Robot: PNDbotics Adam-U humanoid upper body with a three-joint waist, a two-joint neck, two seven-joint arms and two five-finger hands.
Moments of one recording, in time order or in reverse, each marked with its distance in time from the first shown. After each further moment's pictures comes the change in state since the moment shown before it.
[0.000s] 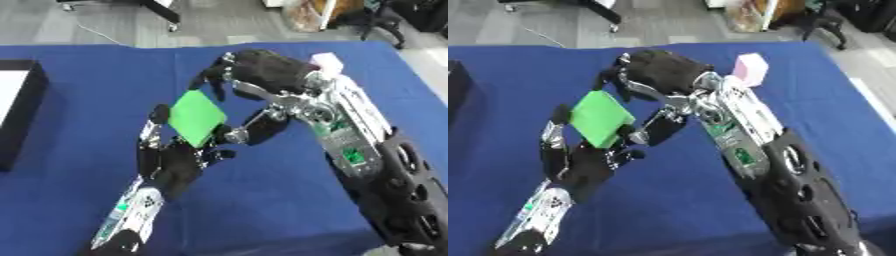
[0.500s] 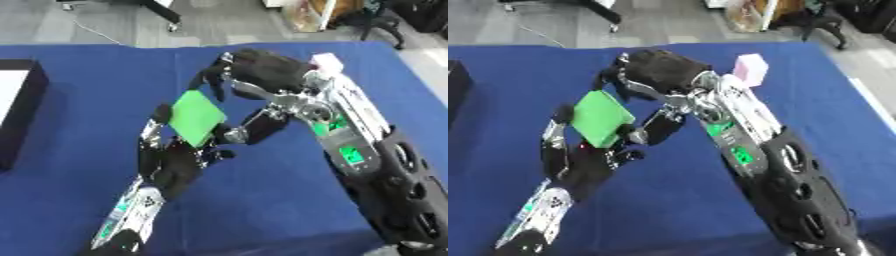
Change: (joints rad) left arm -0.001 0.000 0.001 0.000 -0.010 -0.002 0.008; right arm -0.005 0.008 0.001 0.017 -0.002 0.001 0.005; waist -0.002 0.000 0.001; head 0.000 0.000
